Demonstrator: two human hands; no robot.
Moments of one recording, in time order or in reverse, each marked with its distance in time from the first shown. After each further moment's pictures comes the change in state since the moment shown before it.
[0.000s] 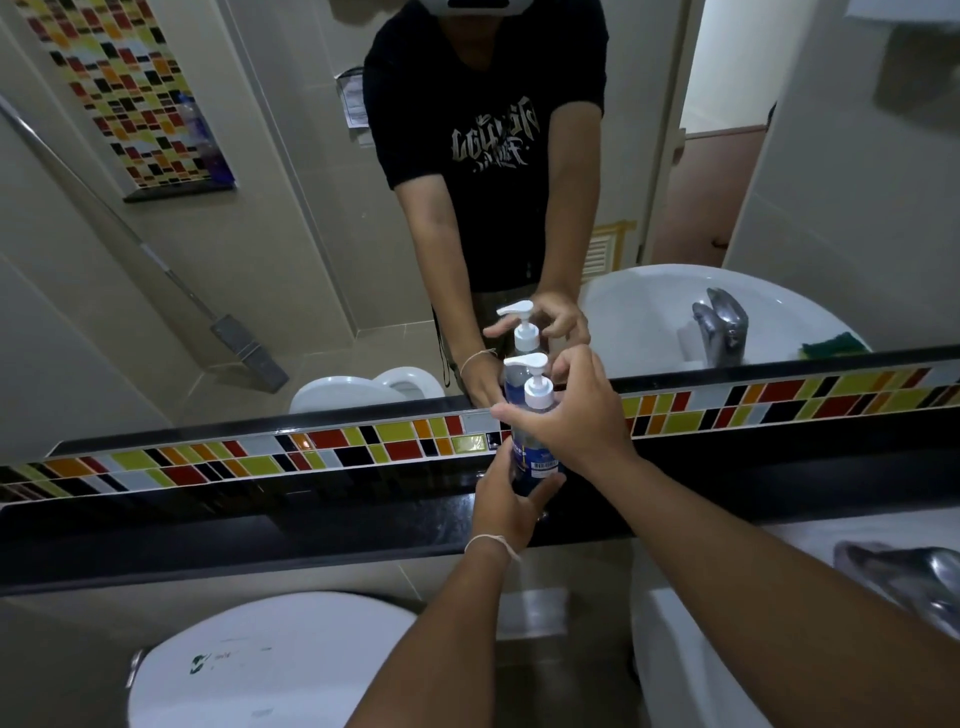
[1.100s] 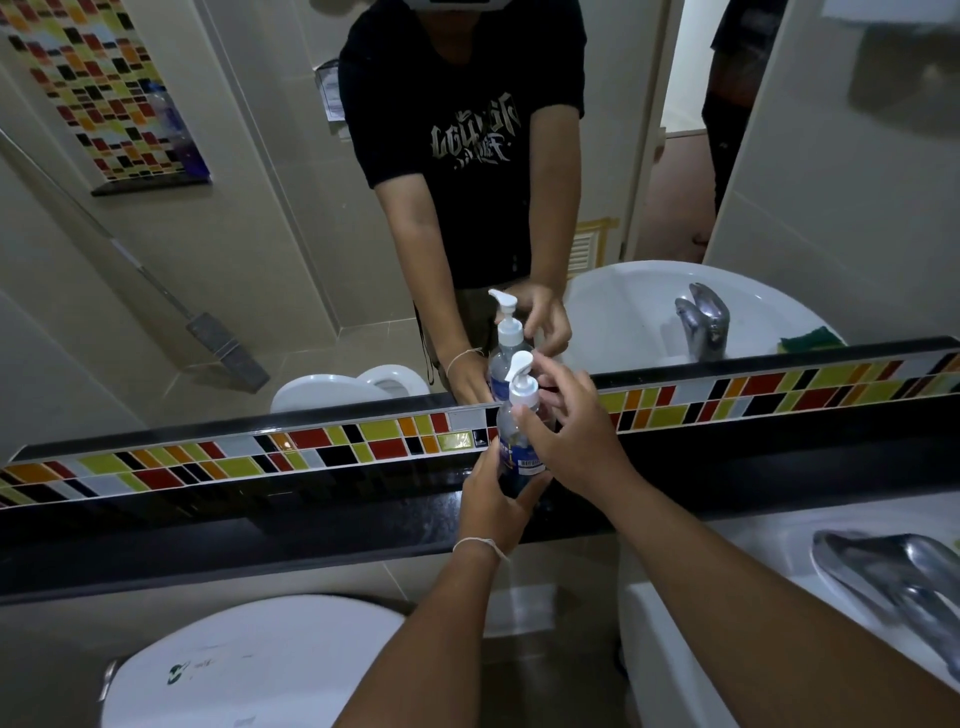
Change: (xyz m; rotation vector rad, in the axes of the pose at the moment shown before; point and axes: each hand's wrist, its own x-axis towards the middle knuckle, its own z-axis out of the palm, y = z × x) left_hand 0.001 -0.011 0.002 0.125 0.052 0.134; right_hand -0.021 0.012 0.000 0.309 -0.083 0.070
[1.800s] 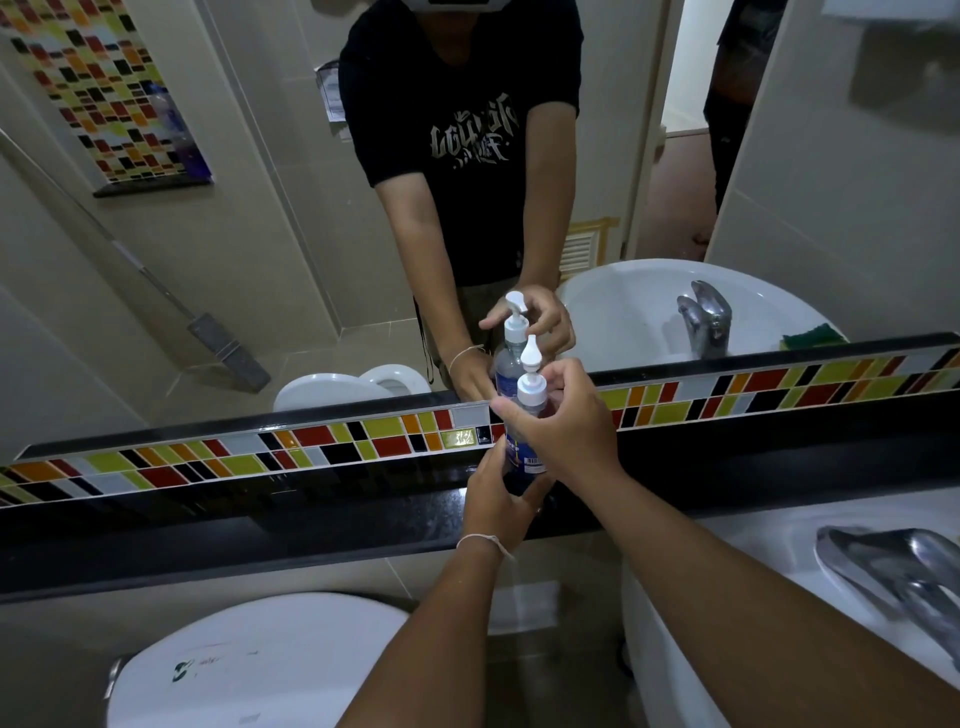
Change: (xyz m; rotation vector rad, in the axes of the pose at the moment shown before) left_hand -0.001 0.000 -0.001 0.004 -0.020 0.031; right_hand 0.000 -0.004 0.016 -0.203 0.195 0.047
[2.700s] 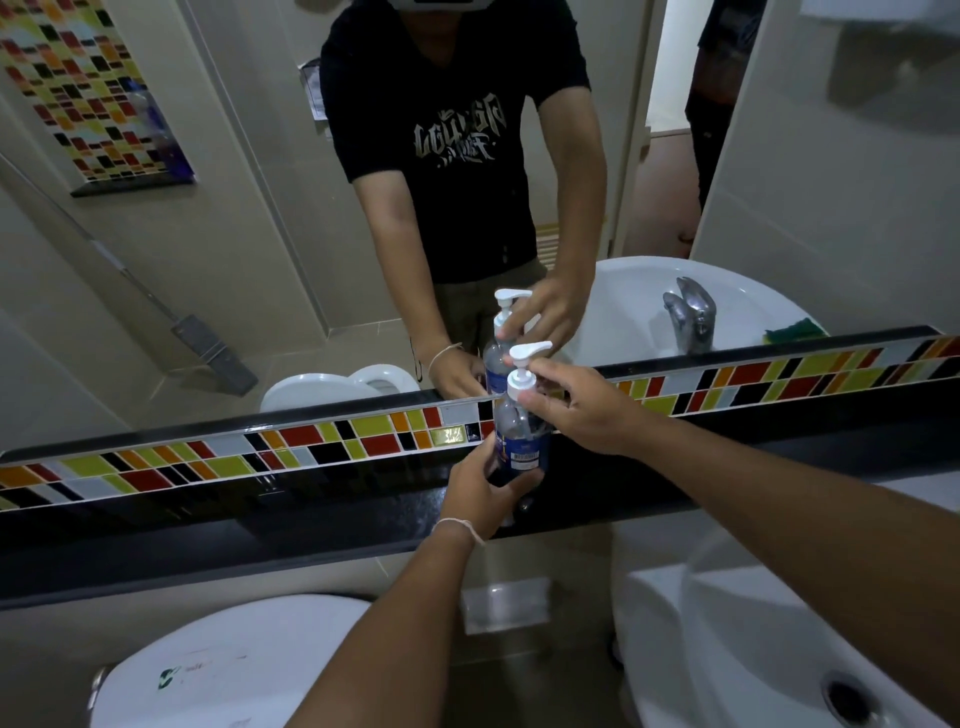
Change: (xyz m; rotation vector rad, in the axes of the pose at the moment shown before) left_hand 0.010 -0.006 -0.015 -0.131 -0.151 -0.037; right_hand 0.041 0.013 -0.050 0.107 -0.668 -0.172
